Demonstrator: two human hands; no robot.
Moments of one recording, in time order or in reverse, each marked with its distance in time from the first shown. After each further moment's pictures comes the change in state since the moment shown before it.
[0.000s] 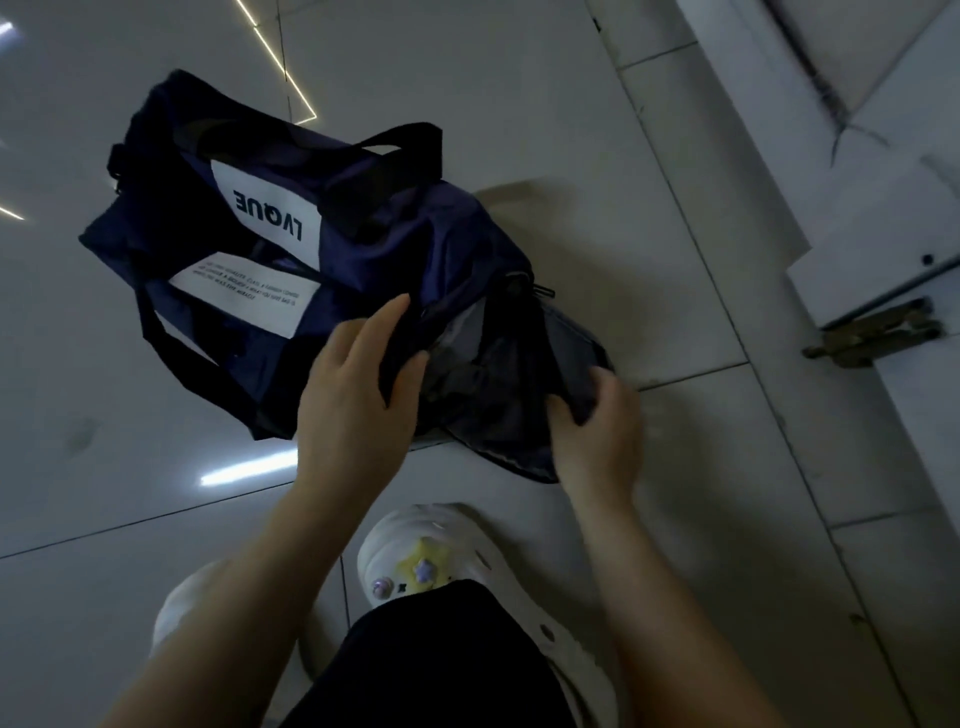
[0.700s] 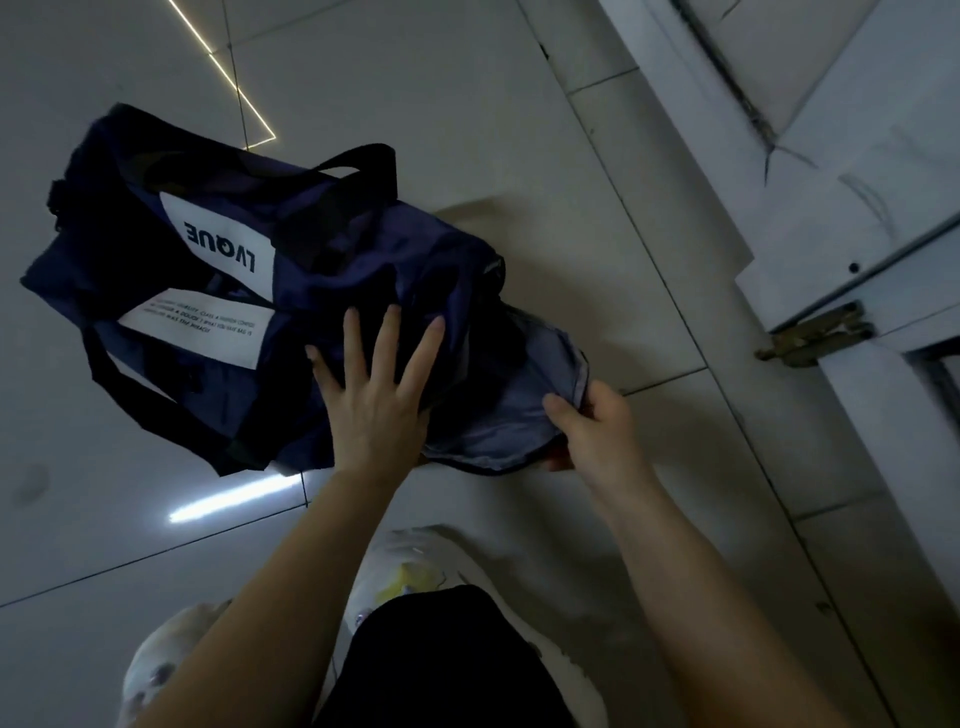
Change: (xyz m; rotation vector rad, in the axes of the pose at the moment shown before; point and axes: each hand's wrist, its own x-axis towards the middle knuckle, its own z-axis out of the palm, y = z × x) left_hand 0.018 -0.026 0.071 0.501 -0.057 0.243; right_hand 0.010 -0.015 -0.039 0.507 -0.312 0.188
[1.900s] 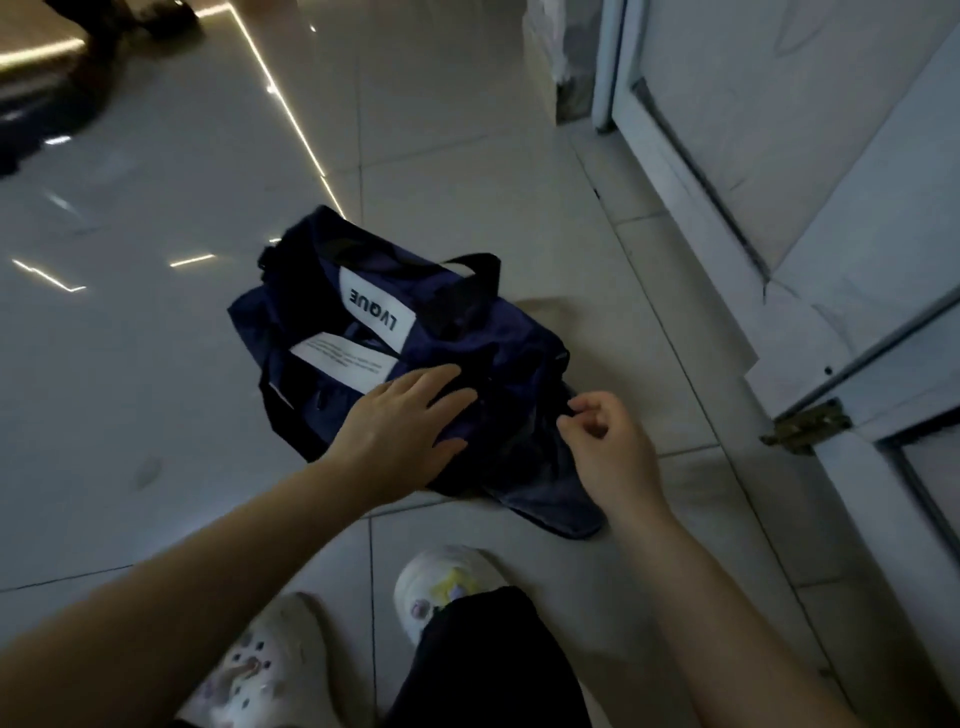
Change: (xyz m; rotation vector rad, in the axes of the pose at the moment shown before) left_hand -0.011 -0.048 -0.125 -0.087 -0.121 0.321; right_hand -0.055 -0.064 0.017 -0.394 0.051 -0.288
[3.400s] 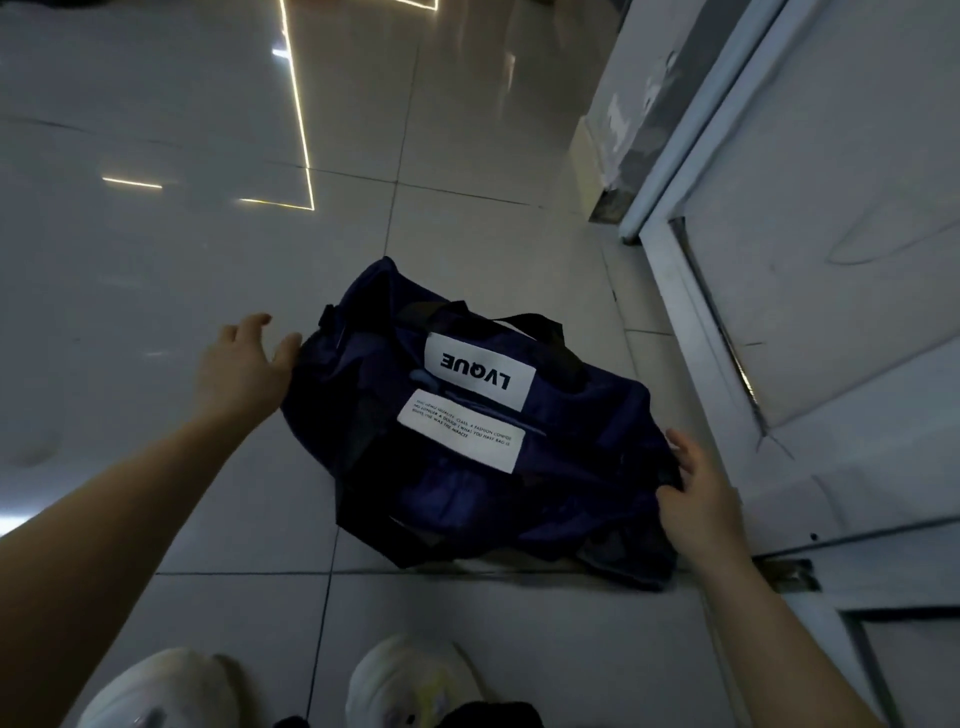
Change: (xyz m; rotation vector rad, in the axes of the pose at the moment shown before) left_hand -0.025 -0.191 0.048 -0.608 0.181 -1.099; right_hand 0.046 -0.057 -0.019 -0.386 0.106 -0.075
